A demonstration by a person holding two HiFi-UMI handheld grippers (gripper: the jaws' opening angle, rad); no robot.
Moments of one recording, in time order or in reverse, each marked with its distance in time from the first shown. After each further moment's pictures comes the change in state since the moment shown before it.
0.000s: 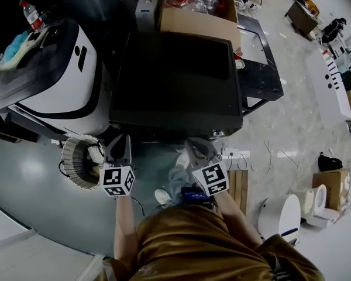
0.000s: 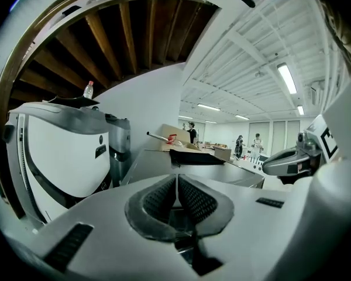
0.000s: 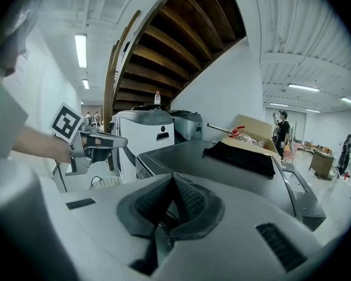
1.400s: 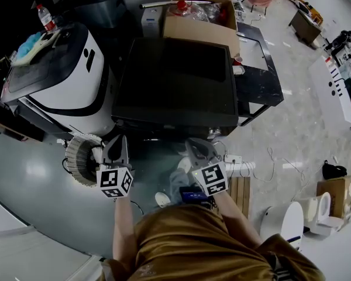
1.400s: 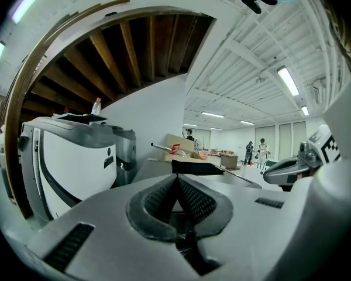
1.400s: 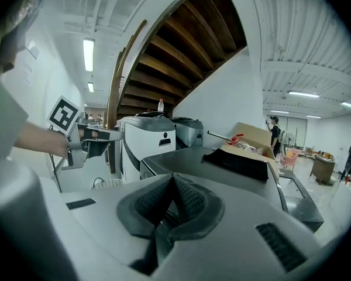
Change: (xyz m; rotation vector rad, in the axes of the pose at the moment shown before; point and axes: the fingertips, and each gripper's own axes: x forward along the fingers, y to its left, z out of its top) left arm -0.056 -0.027 0.028 0.006 -0.085 0.067; right arm -0.049 0.008 0.003 -0.032 -0.060 0.005
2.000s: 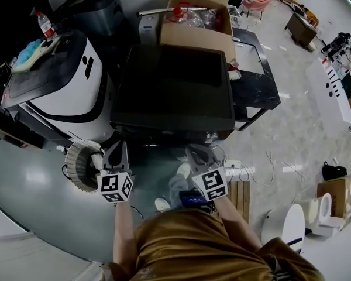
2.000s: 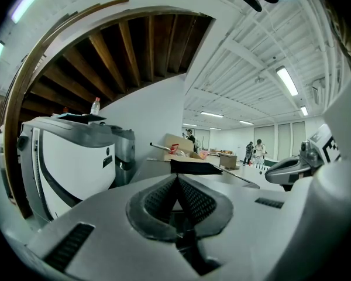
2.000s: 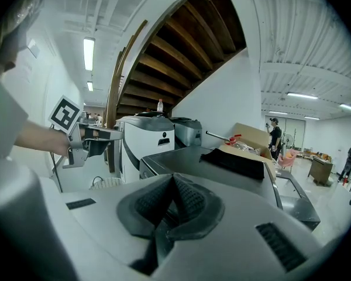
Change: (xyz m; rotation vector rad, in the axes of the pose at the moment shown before) left arm -0.004 -0.007 0.000 -0.001 0.002 -0.007; right arm -0.015 -0.002 -0.002 -0.006 0.001 -0.015
